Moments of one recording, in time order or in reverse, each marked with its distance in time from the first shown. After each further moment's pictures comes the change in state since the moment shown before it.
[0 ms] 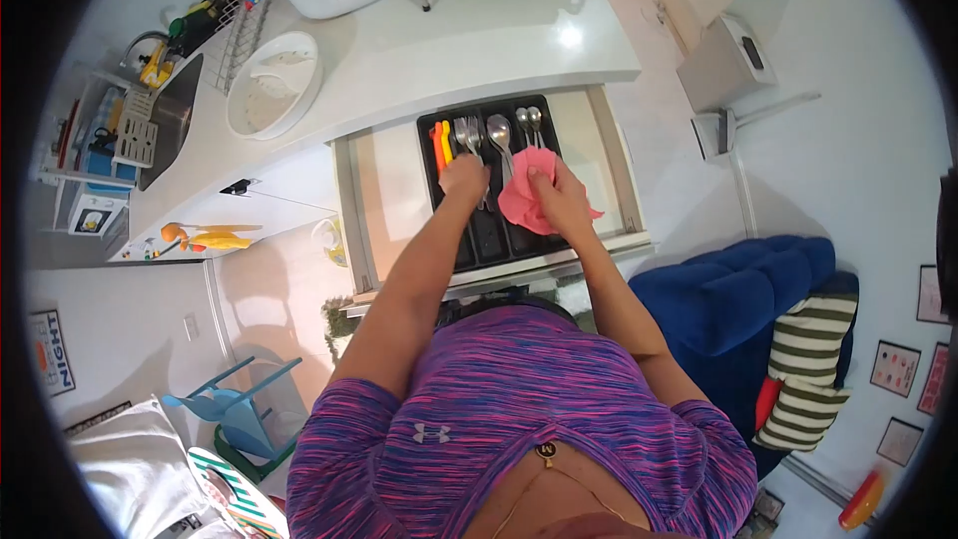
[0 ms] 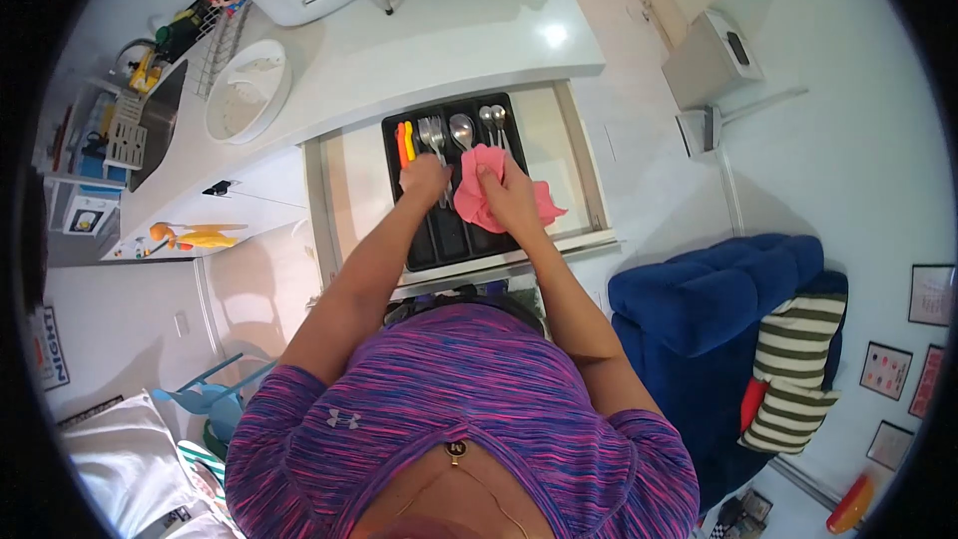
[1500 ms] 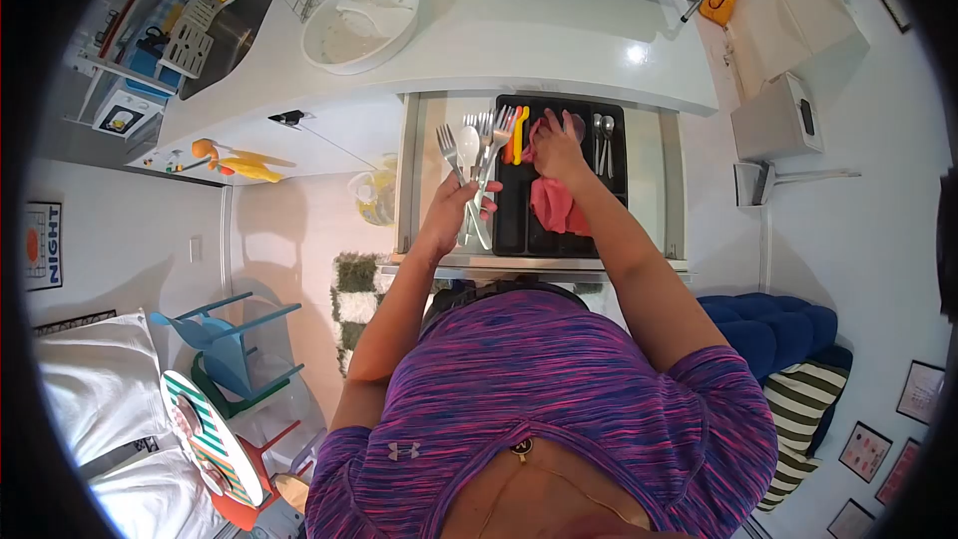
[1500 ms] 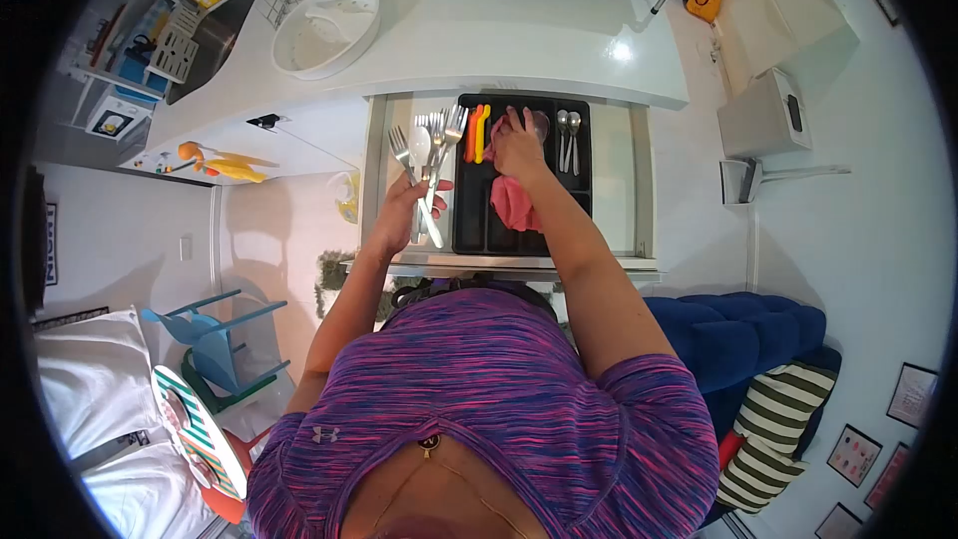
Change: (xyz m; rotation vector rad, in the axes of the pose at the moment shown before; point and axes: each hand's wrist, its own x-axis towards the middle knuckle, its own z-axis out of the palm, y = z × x) left_hand -0.124 -0.106 -0.079 -1.528 -0.157 0.059; right_hand 0.096 0.079 0.112 -1.287 -0.380 -0.780
